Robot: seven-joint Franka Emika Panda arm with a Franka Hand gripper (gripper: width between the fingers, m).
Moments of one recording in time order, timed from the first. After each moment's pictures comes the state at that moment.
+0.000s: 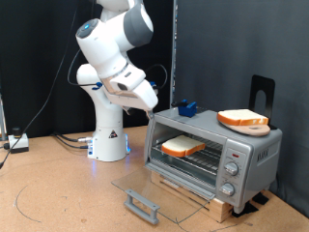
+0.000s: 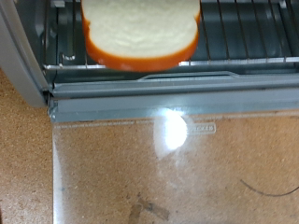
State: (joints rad) arm -0.46 -0.39 0.16 -2.57 0.61 1.90 -1.69
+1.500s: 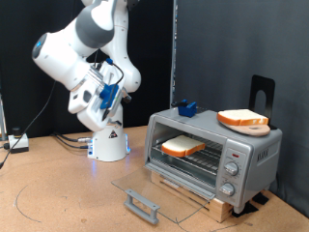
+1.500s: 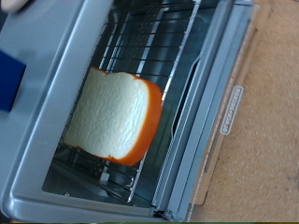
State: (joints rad) arm -0.66 -0.24 0.07 -2.47 0.75 1.65 -0.63
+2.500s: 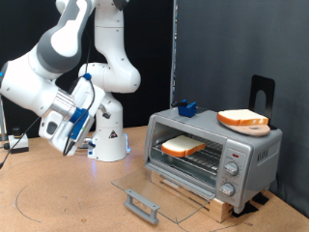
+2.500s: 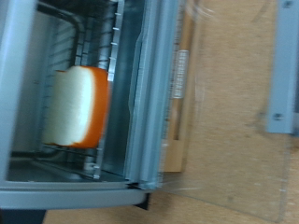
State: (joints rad) arm -0.71 0.02 0.03 -2.32 0.67 1.64 -0.52
